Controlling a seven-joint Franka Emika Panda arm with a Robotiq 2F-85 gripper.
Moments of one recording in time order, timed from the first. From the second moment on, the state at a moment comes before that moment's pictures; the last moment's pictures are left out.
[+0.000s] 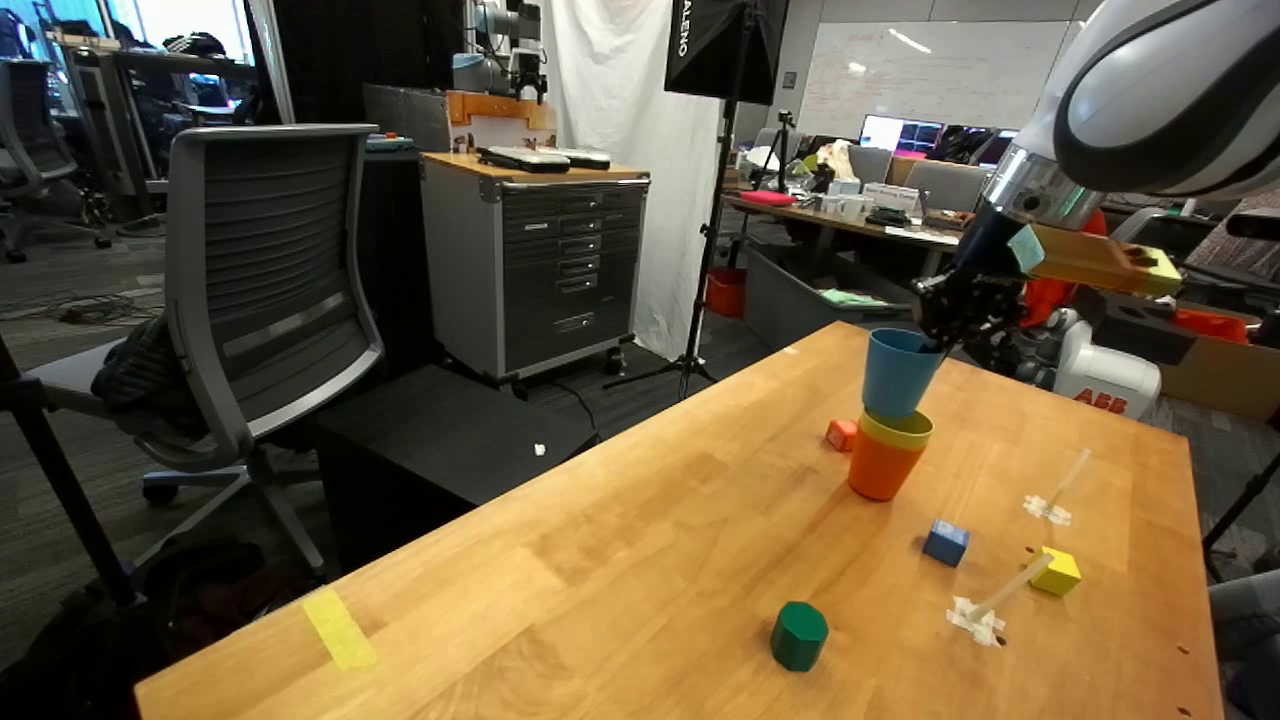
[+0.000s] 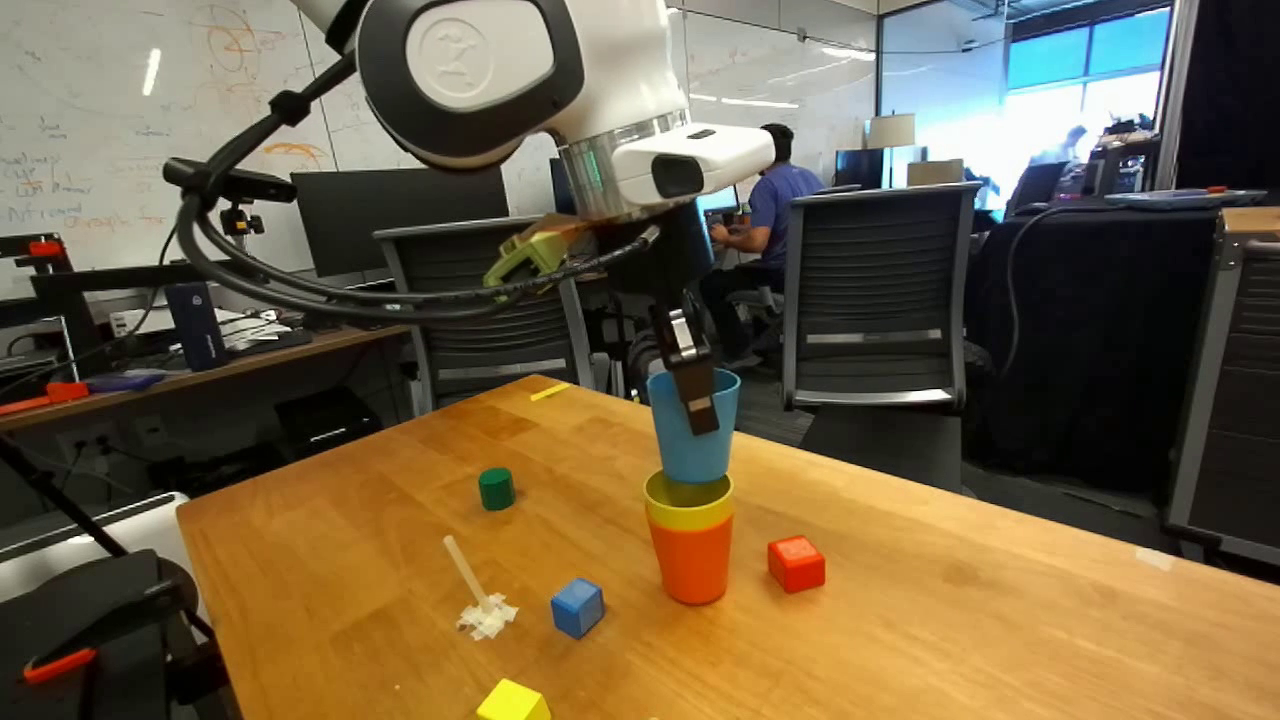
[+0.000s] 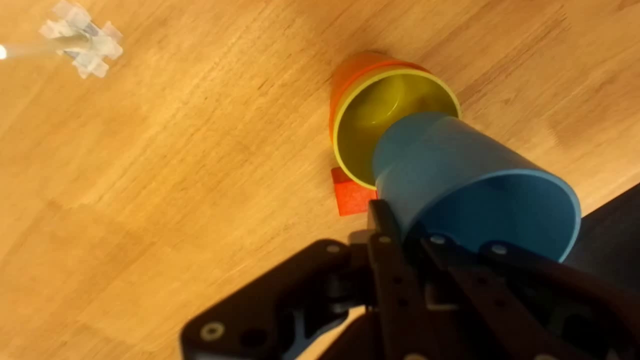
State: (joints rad) arm -0.13 0.24 -0.18 -2.21 0.10 2.67 0.26
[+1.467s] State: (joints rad) arm -0.14 0.25 -0.19 -2.28 0.08 2.75 0.26
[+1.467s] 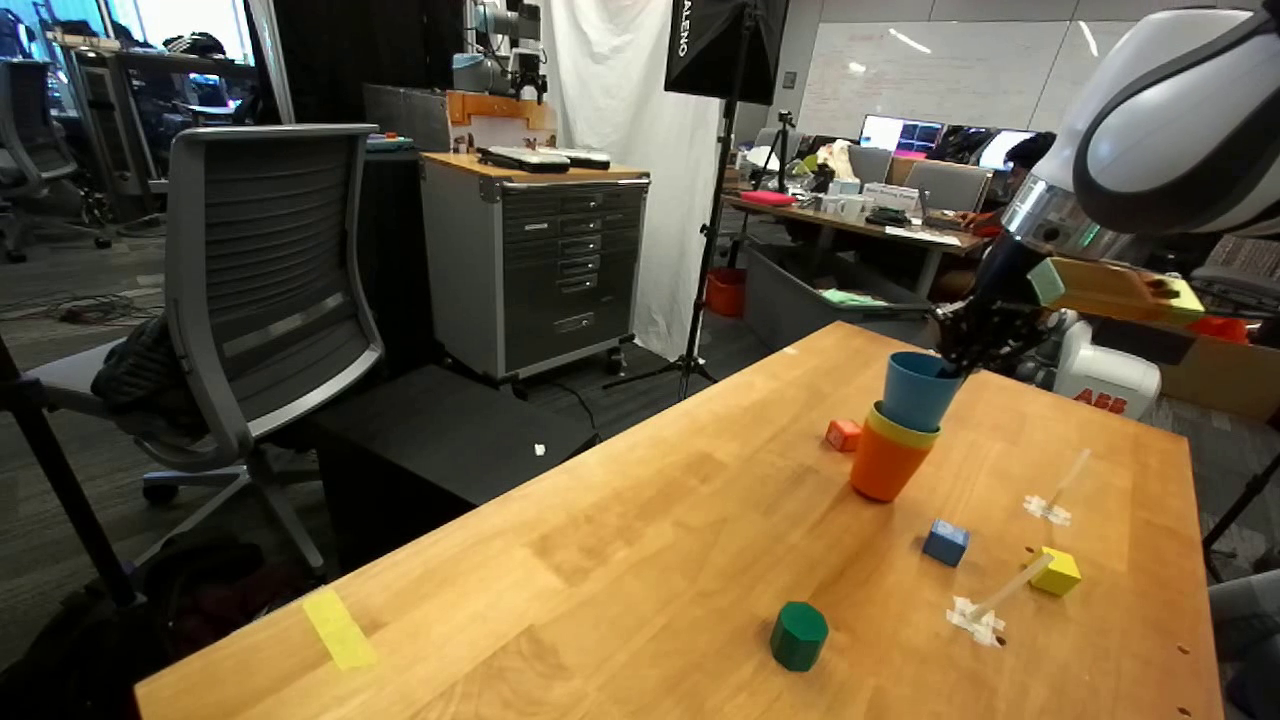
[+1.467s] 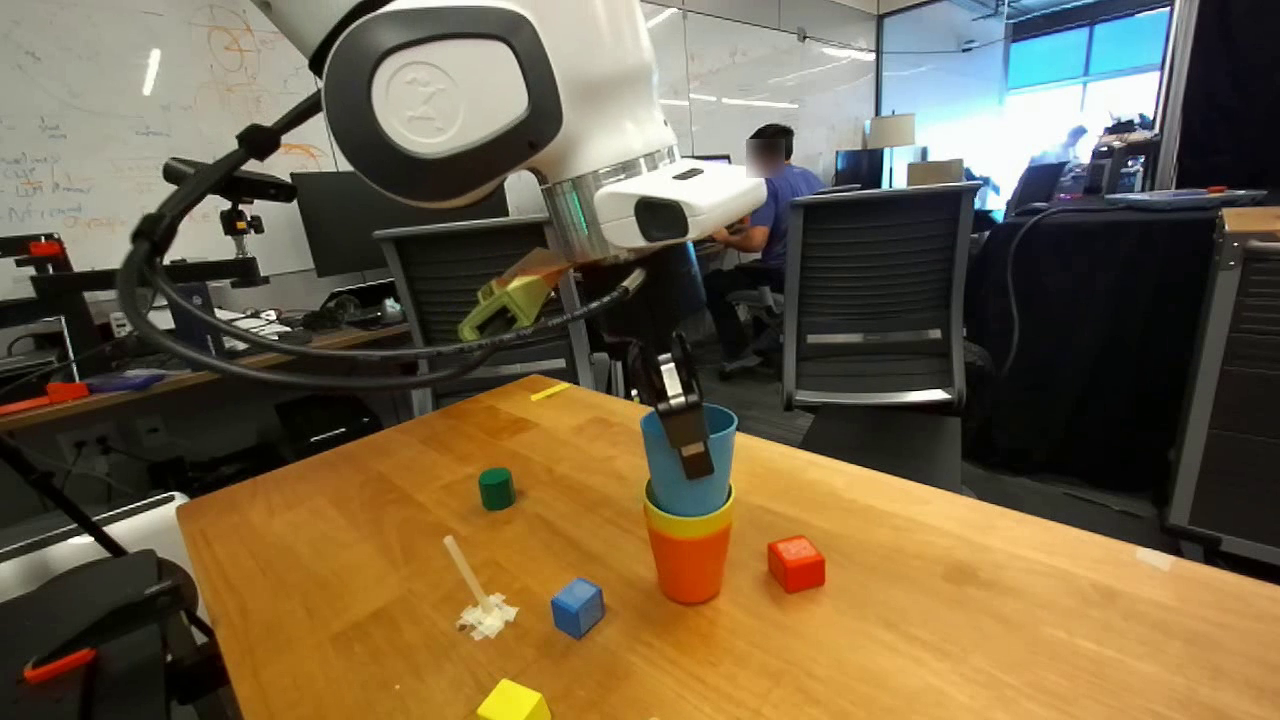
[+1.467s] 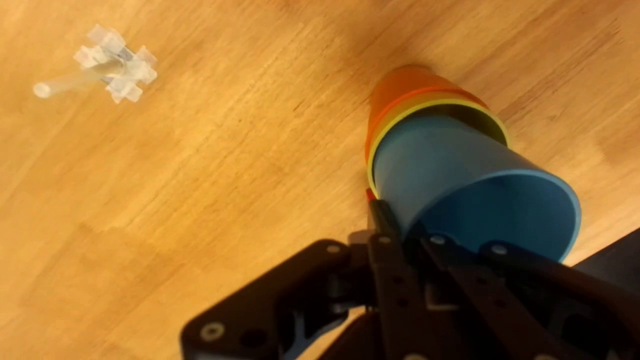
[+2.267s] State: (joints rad) arm -0.15 0.34 -0.17 -2.27 0.16 2.82 0.22
